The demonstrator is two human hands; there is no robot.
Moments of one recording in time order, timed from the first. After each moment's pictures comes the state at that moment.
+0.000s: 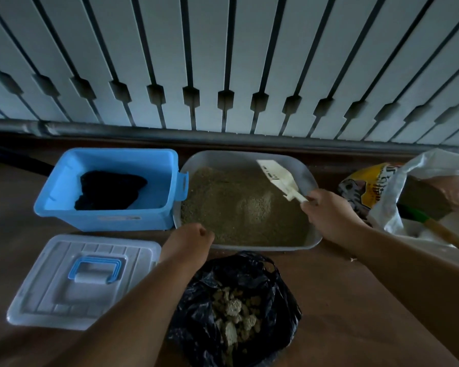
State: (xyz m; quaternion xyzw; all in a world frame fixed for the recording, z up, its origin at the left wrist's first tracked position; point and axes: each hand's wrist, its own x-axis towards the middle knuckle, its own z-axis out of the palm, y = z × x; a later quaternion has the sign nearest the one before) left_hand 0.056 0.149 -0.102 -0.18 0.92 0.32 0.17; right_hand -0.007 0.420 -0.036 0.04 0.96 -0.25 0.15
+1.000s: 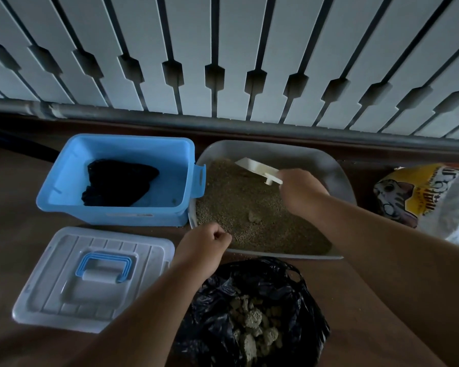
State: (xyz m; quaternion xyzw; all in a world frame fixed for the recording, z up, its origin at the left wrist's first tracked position) left_hand 0.047 0.132 -0.134 -0.14 0.90 0.39 0.15; right_hand -0.078 0.317 -0.070 -0.04 0.98 -0.07 0.18
